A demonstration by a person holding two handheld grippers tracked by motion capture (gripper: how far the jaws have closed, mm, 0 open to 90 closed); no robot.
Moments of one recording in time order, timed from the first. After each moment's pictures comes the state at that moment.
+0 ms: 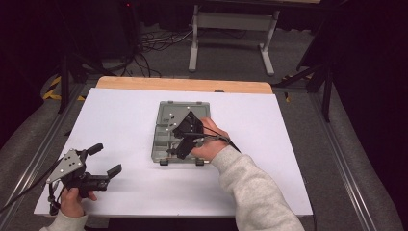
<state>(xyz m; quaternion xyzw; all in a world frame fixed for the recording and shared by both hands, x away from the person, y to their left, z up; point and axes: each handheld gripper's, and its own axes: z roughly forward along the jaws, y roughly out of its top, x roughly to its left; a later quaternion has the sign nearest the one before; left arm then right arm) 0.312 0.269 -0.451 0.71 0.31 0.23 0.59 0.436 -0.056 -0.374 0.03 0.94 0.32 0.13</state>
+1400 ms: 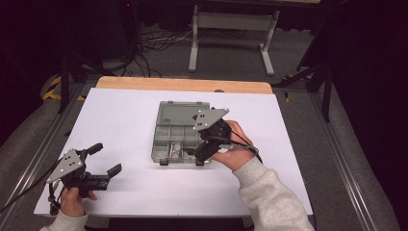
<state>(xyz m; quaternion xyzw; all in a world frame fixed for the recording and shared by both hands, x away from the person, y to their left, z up) 0.312 0.267 -0.452 0.71 0.31 0.23 0.59 0.392 -0.120 -0.329 0.08 0.90 0.39 0.18</state>
